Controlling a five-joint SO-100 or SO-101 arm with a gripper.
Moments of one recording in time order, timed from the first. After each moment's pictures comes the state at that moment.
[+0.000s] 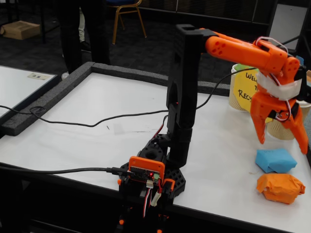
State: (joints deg) arm 57.4 89.1 105.1 72.2 52.2
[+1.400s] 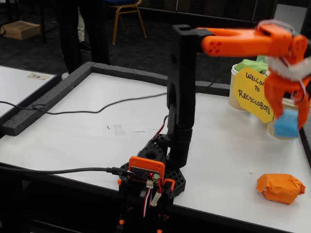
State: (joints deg) arm 58.9 96.2 92.2 78.6 52.2
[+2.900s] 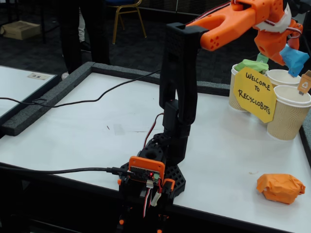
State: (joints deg) arm 38.8 92.6 74.4 66.2 10.6
